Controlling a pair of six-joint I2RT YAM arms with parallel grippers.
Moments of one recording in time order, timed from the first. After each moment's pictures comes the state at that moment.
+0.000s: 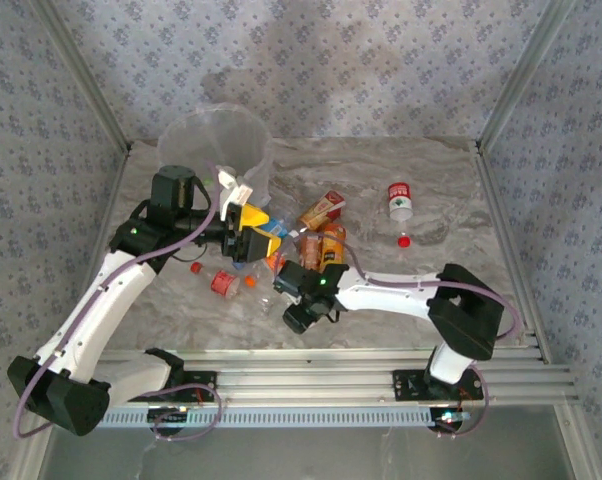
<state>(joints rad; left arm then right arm) -0.43 1.12 1.19 -0.61 0.94 -0.07 1.11 1.67 1.06 -0.66 0.05 0.24</state>
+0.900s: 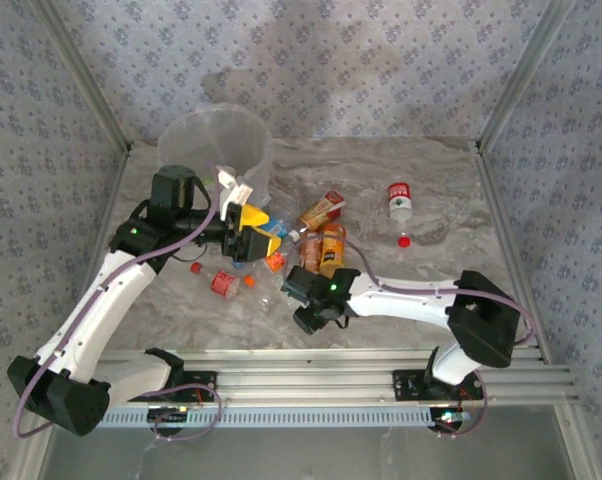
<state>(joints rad) -0.43 1.12 1.19 -0.60 0.94 -0.08 1.12 1.54 0.98 -0.68 0.09 0.31</state>
